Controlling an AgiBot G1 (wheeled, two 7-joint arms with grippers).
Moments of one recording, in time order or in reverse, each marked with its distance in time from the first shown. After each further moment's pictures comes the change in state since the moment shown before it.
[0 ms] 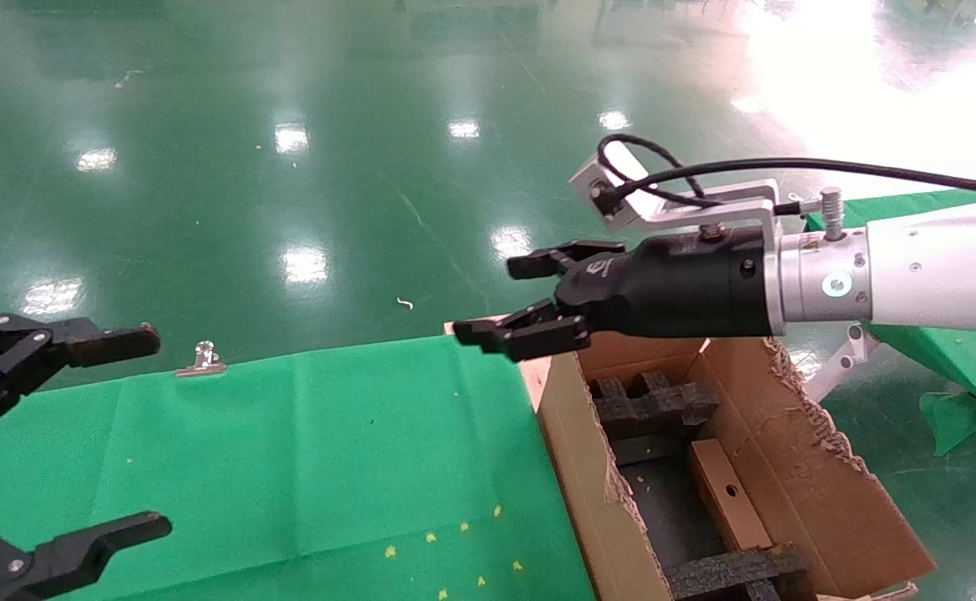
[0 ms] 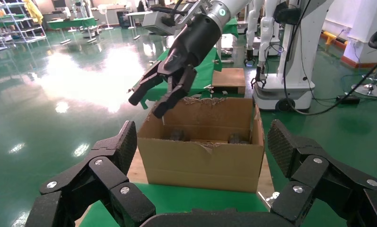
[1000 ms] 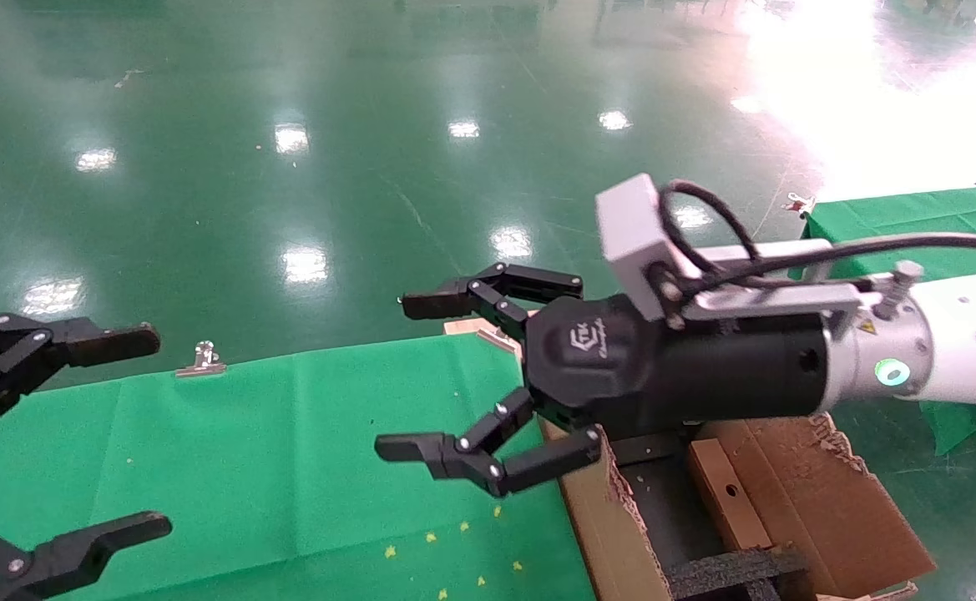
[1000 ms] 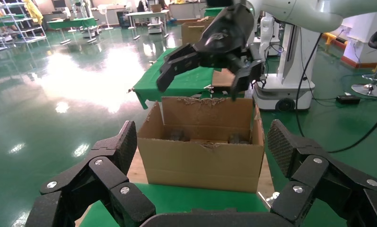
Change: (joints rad) left arm 0.000 0.000 0.001 0.000 -0.001 0.000 0.000; right arm -0.529 -0.112 0.782 -0.036 0.086 -0.436 -0.352
